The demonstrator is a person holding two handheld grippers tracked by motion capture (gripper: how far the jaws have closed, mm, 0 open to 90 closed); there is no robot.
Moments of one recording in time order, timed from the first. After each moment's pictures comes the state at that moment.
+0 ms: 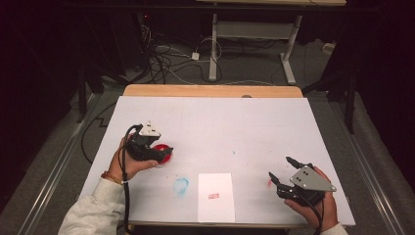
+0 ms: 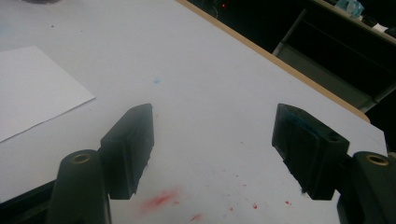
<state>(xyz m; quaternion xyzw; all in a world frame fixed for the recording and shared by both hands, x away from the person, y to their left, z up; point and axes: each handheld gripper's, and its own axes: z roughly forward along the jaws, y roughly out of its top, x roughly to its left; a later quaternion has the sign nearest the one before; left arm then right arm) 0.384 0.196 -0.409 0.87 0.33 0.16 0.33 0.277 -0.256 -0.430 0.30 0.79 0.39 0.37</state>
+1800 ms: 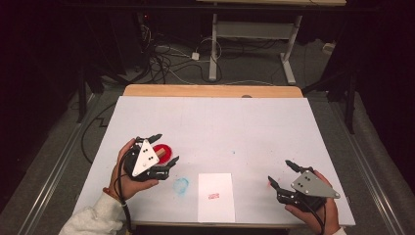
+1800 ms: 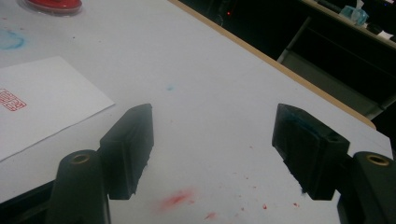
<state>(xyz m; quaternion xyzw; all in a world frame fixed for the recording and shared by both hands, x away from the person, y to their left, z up) 0.315 0.184 -0.409 0.81 0.22 0.34 0.42 0.263 -0.254 -0.425 0.29 0.79 0.40 0.37</state>
